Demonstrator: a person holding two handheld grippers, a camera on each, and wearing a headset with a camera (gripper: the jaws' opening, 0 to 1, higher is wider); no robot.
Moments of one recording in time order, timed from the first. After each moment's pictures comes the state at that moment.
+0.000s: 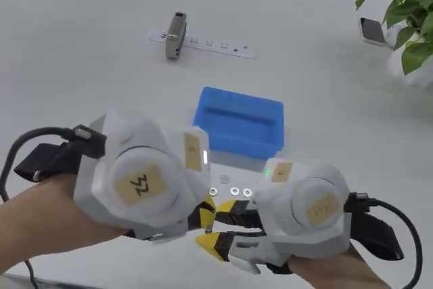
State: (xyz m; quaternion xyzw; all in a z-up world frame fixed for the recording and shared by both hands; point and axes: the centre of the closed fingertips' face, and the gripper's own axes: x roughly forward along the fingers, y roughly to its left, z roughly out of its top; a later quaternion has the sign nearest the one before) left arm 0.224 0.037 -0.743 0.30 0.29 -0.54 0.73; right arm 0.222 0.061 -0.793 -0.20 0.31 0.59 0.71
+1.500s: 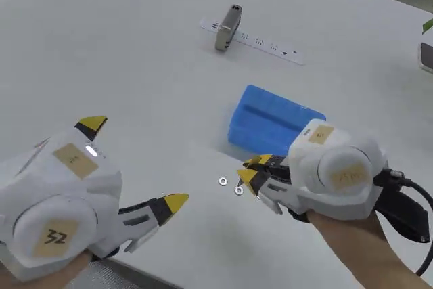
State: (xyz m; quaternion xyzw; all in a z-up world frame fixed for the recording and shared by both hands) left arm 0.244 0.174 -0.743 0.11 0.22 -0.11 0.96; right arm 0.310 0.075 -0.784 -0.23 0.27 0.53 0.77
